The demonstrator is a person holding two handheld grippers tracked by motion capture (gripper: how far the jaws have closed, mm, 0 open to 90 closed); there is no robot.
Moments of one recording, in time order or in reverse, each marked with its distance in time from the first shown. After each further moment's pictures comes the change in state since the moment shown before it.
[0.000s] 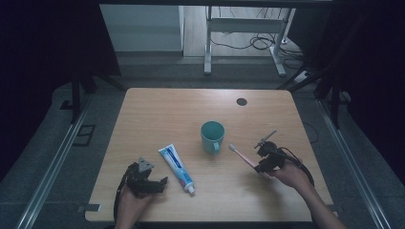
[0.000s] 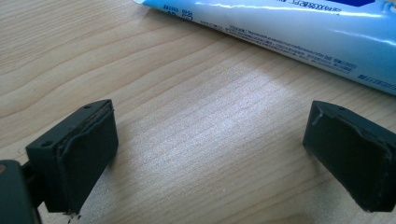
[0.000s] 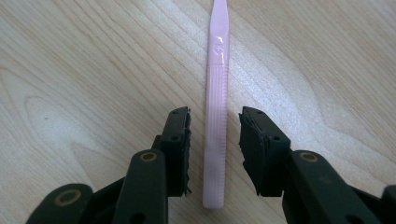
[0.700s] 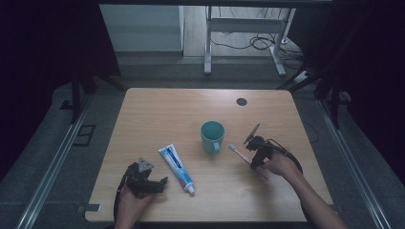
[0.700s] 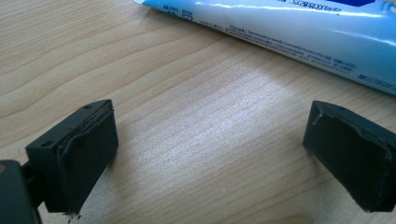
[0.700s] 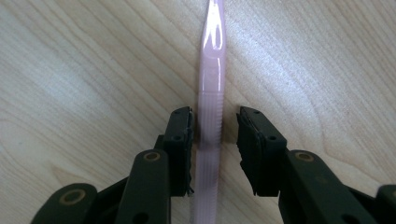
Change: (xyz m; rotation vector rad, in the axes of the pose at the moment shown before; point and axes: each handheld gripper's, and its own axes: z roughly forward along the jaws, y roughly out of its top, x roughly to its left) left arm 0.000 0.000 0.000 0.000 0.000 0.000; right arm -0.004 0.039 0.020 0.191 -0.011 -0.003
